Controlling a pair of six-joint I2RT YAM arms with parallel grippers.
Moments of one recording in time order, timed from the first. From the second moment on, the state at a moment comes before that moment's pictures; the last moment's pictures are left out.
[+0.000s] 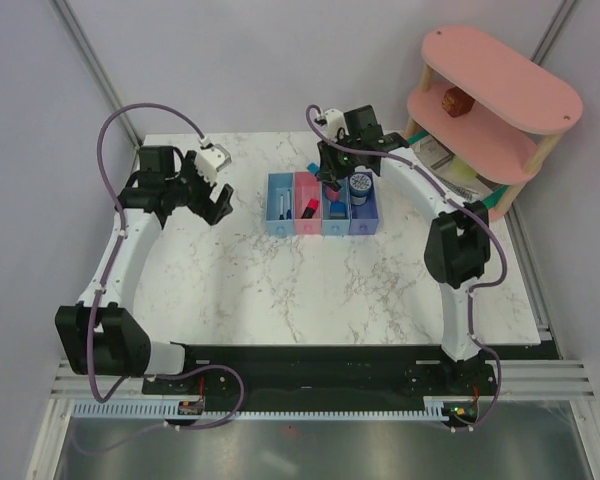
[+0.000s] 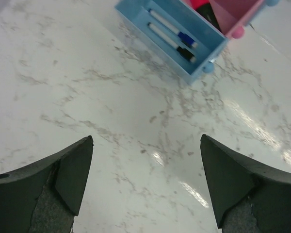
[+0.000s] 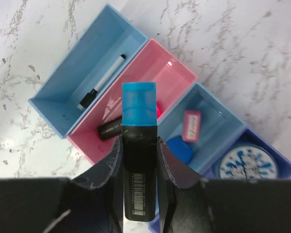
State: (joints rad) left arm -0.04 1.38 1.29 -0.59 0.49 0.62; right arm 0.42 2.07 1.95 -0.61 -0.34 -0.10
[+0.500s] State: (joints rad) left arm -0.04 1.28 1.26 -0.72 0.56 0.55; right arm 0.45 2.36 2.13 -0.55 -0.41 0.03
